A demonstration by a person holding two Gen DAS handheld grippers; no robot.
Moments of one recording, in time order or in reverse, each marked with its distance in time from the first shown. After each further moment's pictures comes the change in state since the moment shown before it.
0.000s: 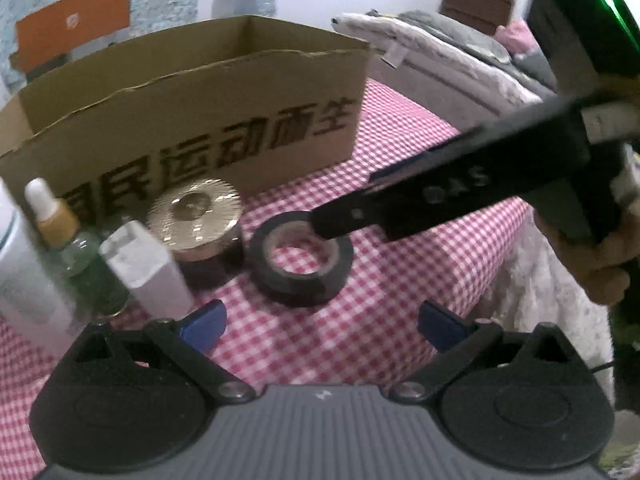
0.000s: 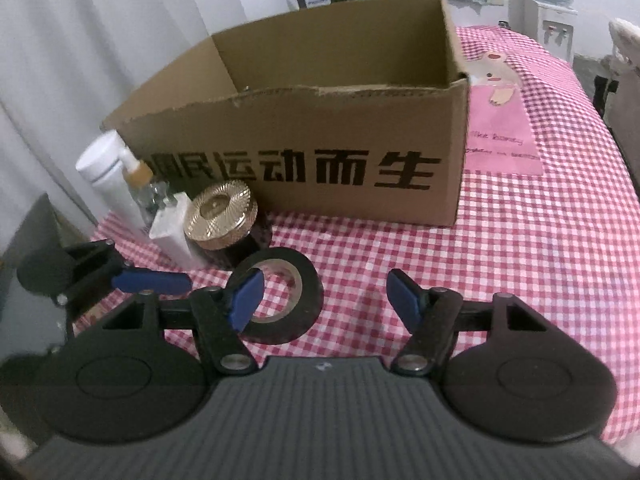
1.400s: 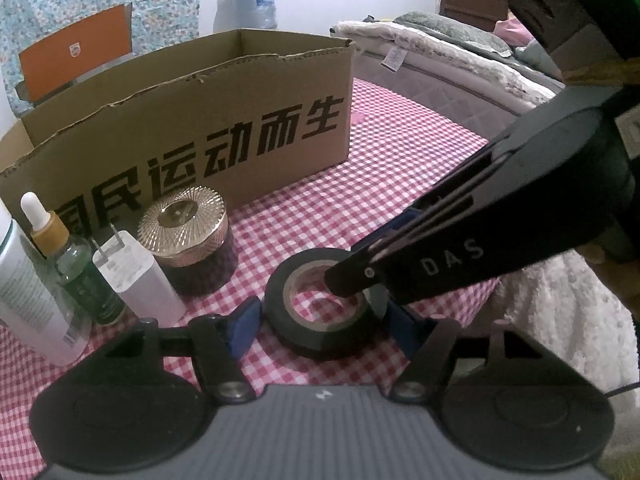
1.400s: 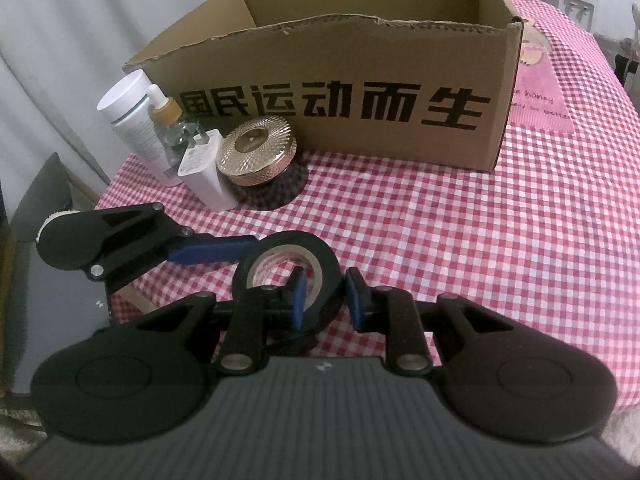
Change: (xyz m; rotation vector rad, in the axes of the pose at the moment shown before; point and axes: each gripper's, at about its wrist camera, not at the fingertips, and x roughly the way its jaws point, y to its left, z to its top) left arm 0.006 -0.018 -0.007 0.040 -0.044 0.066; right arm 0.003 0.025 -0.023 -0.020 0.118 0.028
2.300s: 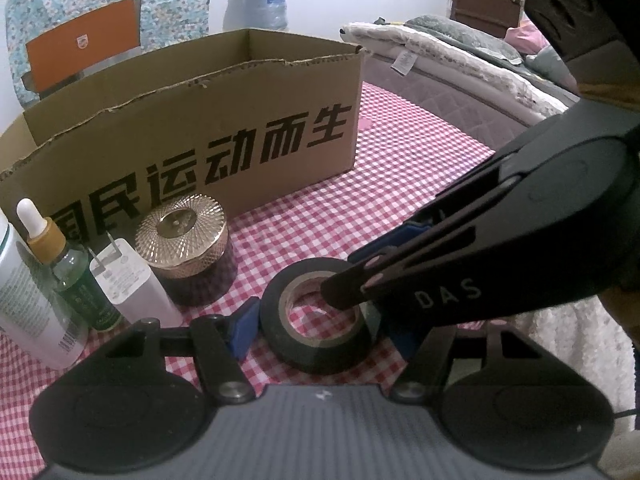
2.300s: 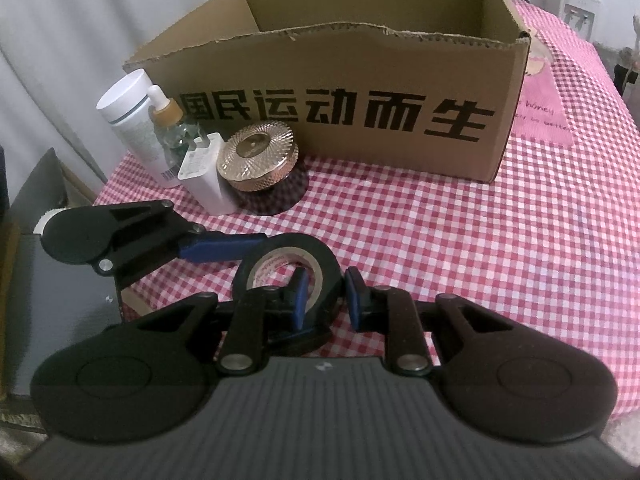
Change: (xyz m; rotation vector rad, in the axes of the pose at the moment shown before) left arm 0.003 0.000 0.007 -0.028 0.001 0.009; right arm -0.001 0.001 0.005 -0.026 -0.003 -0.014
